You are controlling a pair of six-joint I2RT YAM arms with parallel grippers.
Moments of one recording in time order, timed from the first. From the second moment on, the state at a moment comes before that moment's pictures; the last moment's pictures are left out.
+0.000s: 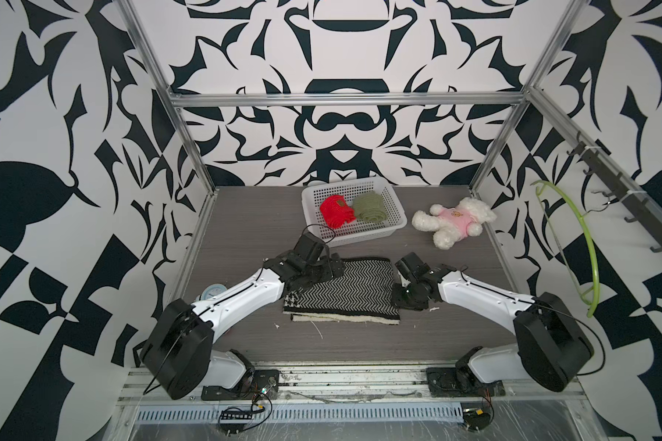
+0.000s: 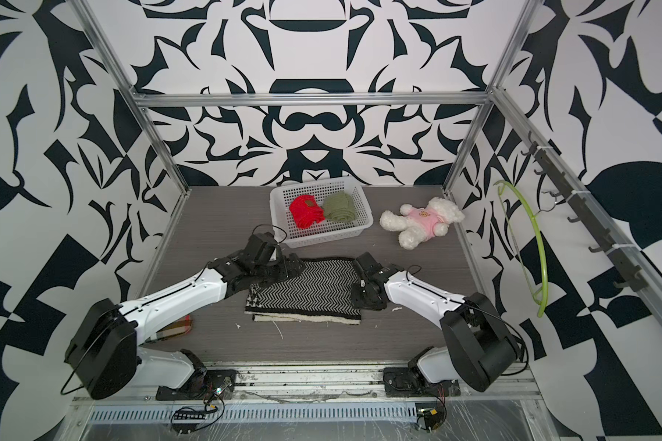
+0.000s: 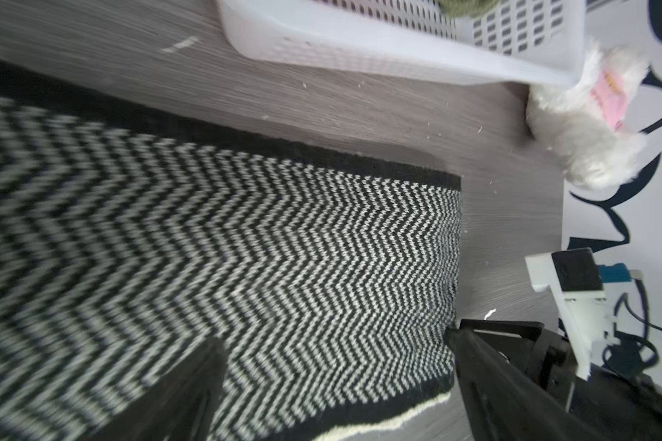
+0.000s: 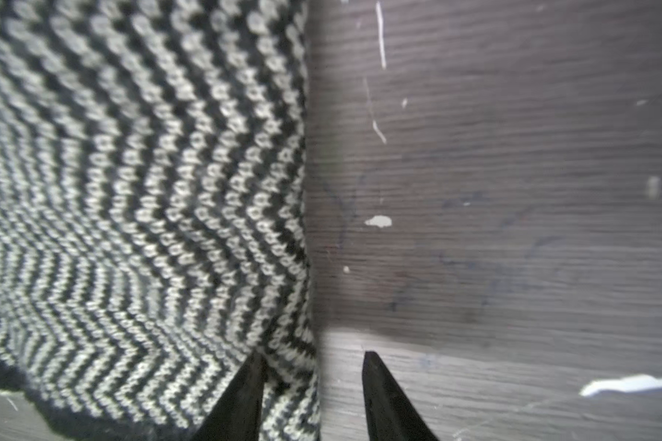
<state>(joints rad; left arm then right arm) -0.71 1.43 0.90 -0.33 0.11 -0.86 0.55 1.41 0.72 -0.63 -0.11 0.63</state>
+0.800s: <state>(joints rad) -0.88 1.81 1.14 -0.29 0.22 -0.80 0.48 1.33 0.72 -0.69 -0.12 0.61</state>
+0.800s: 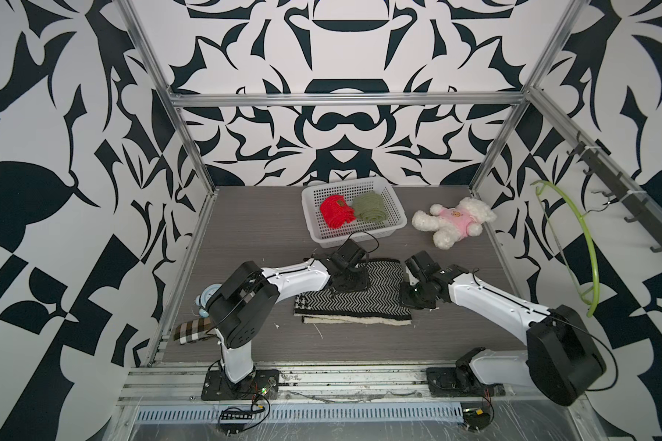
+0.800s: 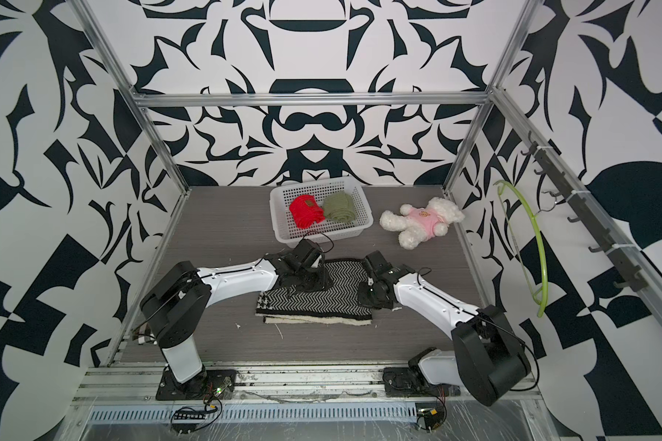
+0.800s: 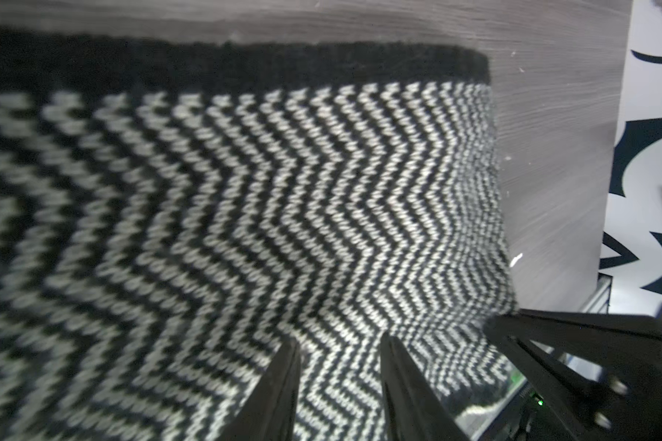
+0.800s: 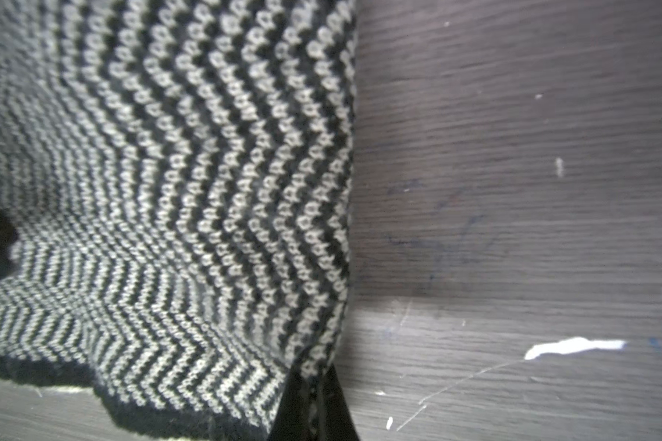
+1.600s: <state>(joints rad) -0.87 1.96 1.21 -0.30 0.26 -0.87 0.70 1.48 0.93 -0.64 -0.16 0.66</state>
